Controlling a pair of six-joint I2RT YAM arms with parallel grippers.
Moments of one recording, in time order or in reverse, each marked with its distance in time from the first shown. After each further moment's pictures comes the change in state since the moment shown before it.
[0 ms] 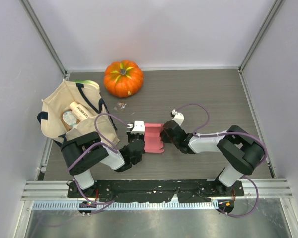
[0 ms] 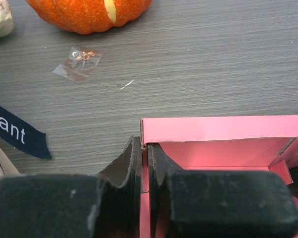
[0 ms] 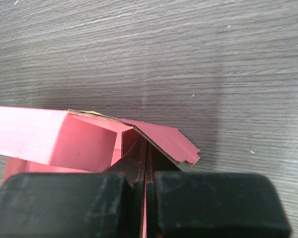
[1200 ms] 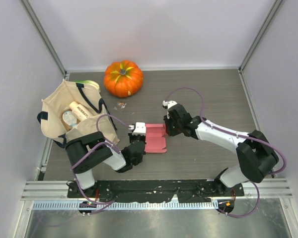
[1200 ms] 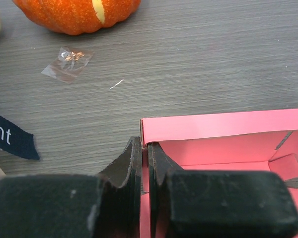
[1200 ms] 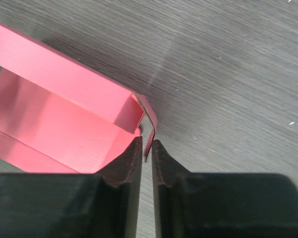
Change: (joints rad) left arm -0.016 0.047 0.000 0.074 0.003 0.016; right arm -0.137 -0.137 0.266 -0.562 -0.288 -0.589
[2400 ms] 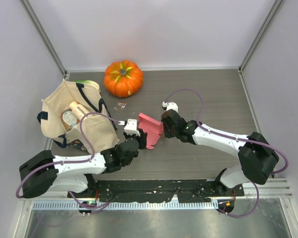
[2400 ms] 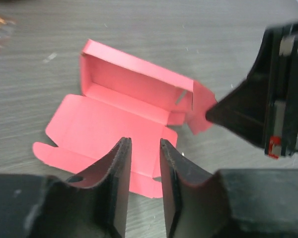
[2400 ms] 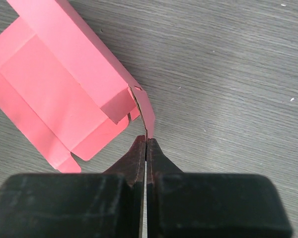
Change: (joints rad) left arm -0.045 -0.607 0.031 -0.790 0.255 -0.414; right arm 0.139 -0.014 0.002 -0.002 0.253 0.220
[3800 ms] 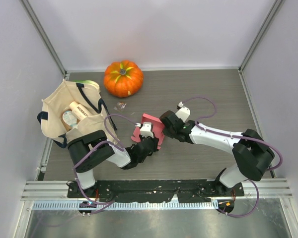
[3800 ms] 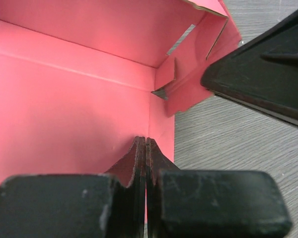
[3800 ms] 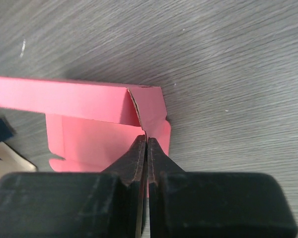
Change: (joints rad) left arm 0.041 0.633 0.082 0.422 0.222 -0.137; right arm 0.000 0.045 0.003 -0.036 0.126 0.620
